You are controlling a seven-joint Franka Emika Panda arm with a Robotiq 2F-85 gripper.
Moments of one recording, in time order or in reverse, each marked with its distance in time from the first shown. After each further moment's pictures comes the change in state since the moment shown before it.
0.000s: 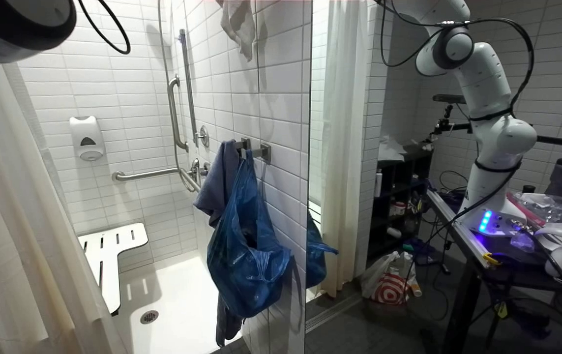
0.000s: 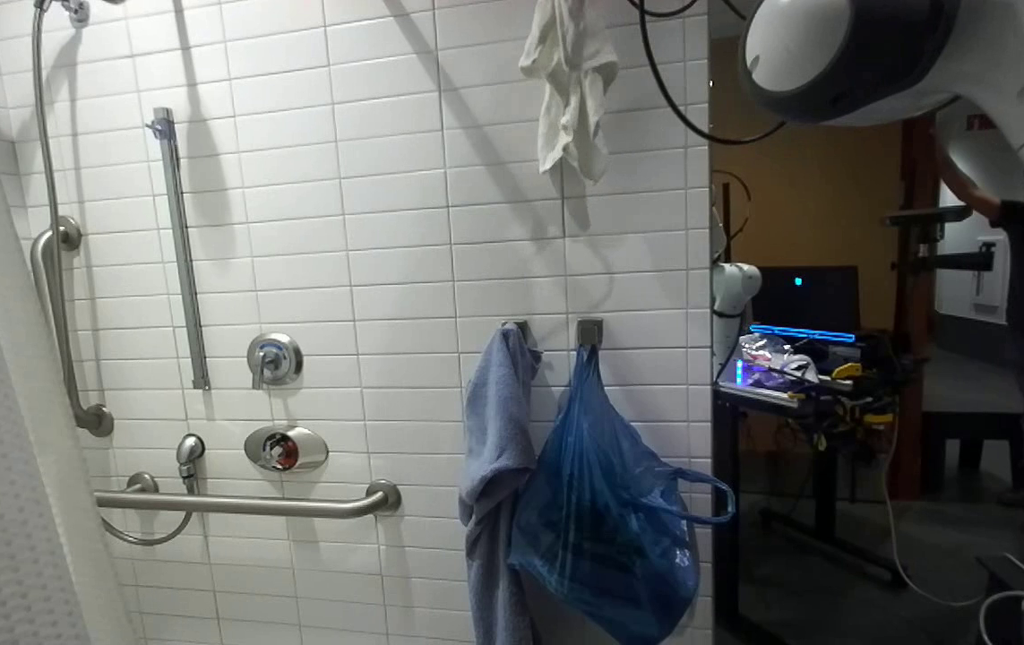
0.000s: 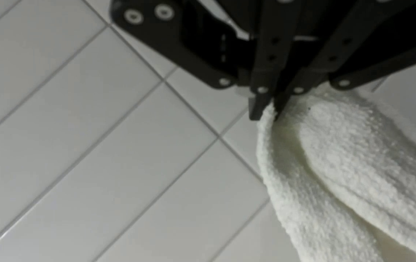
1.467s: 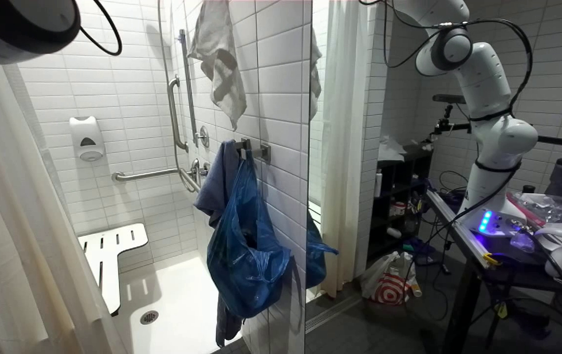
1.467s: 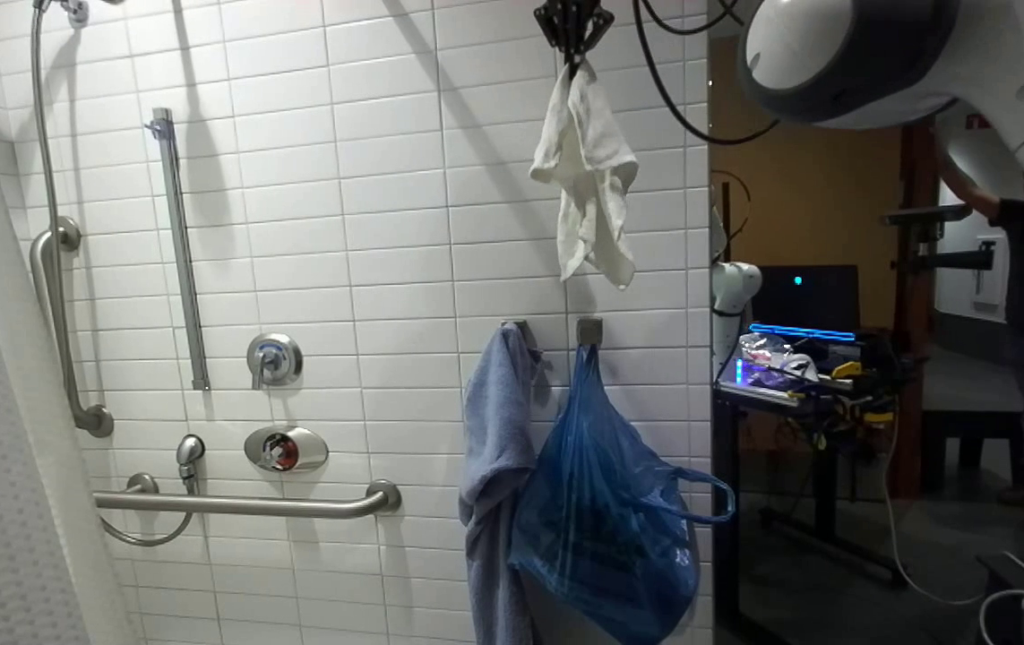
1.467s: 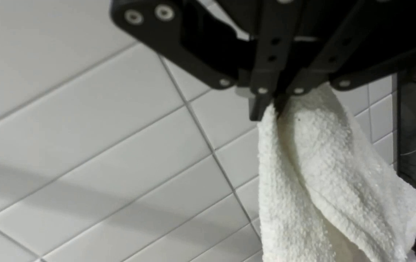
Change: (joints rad) arm -0.034 0.009 0.063 -0.020 0.255 -0.575 -0.192
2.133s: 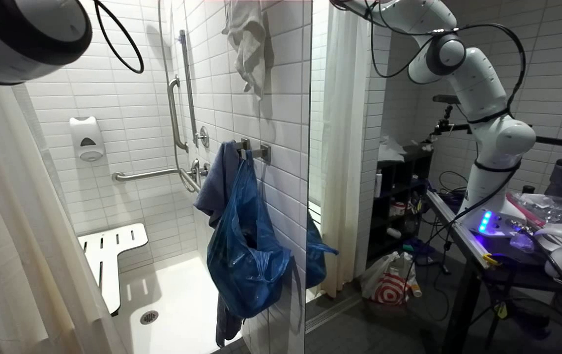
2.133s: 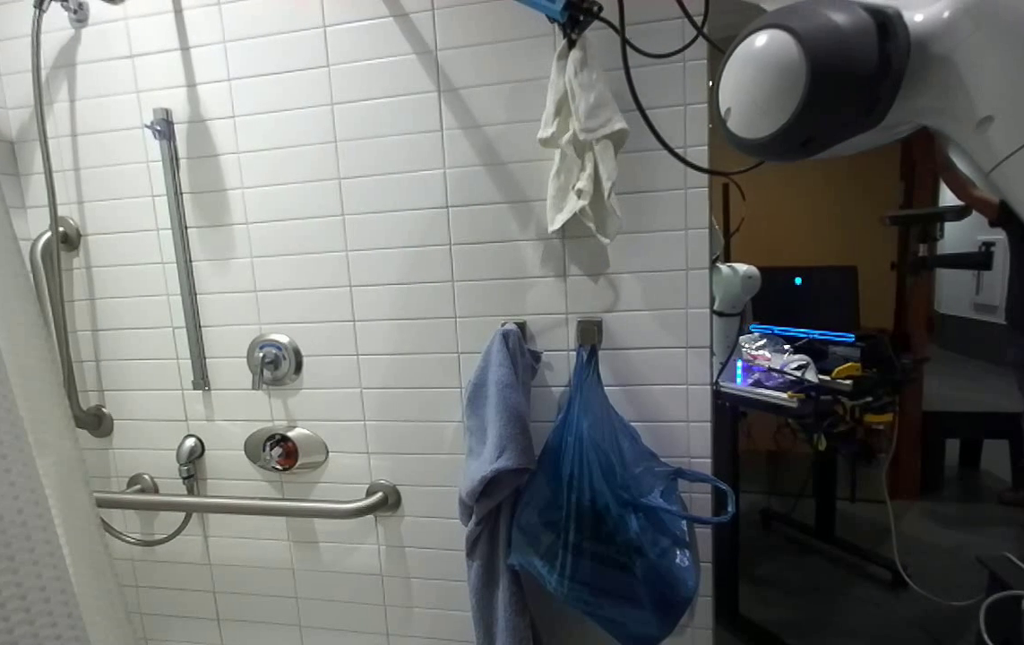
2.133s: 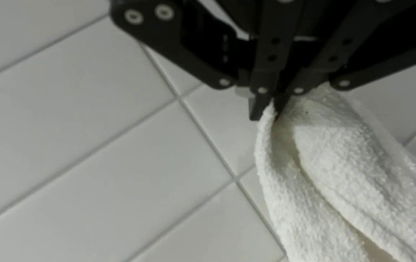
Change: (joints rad) arm 0.046 0.078 -0.152 0.001 -0.251 0.409 0.173
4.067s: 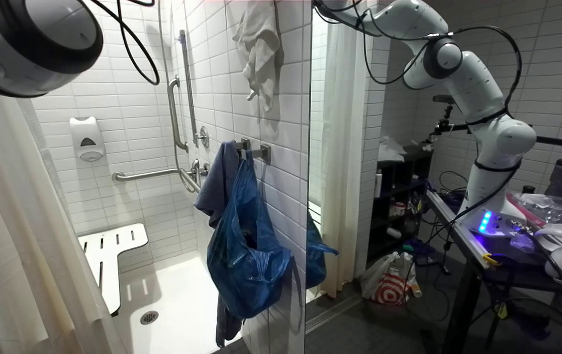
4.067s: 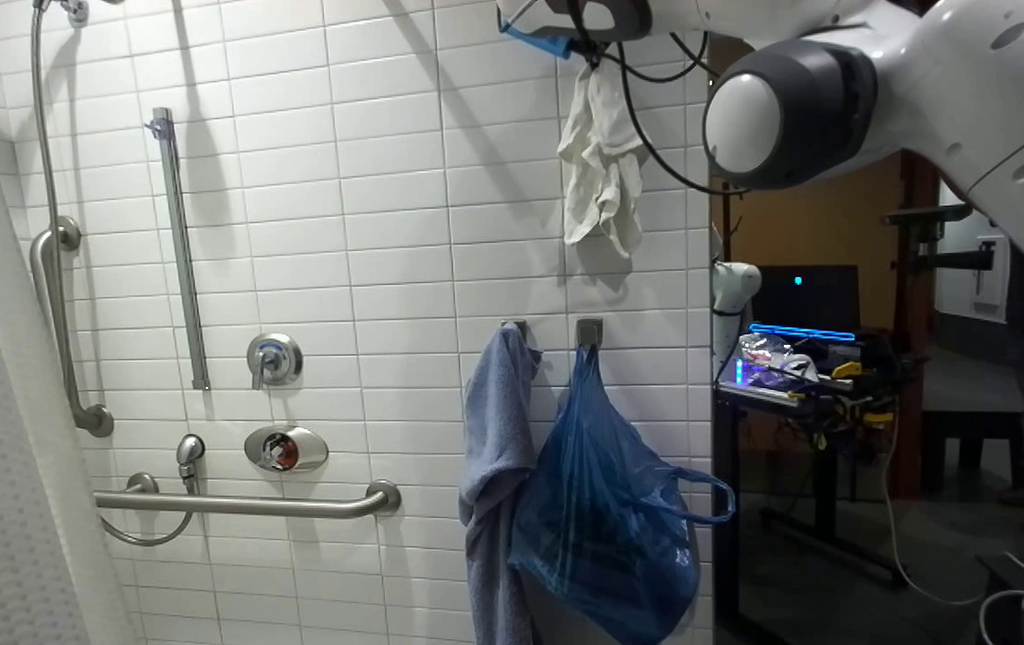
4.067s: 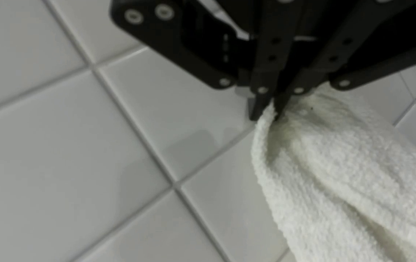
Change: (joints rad) arm -0.013 0.063 -0.072 0.002 -0.099 -0.053 0.128
